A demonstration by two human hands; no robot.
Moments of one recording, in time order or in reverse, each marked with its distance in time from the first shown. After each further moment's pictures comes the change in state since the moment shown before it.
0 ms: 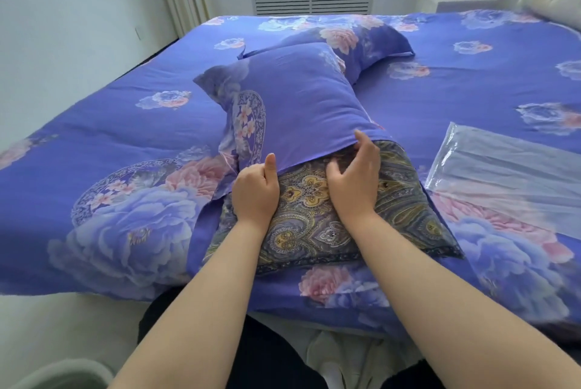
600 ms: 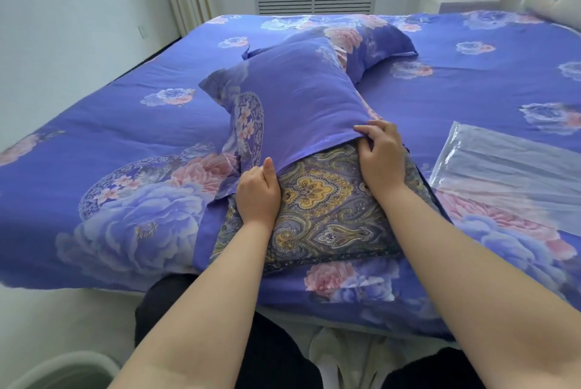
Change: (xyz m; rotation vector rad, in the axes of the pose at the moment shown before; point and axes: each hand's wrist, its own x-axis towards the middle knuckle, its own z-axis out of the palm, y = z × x) left_hand -0.011 -0.015 0.009 -0.055 0.059 -0.072; right_hand 0.048 0.020 -0.021 -0.127 -0.074 -0.151
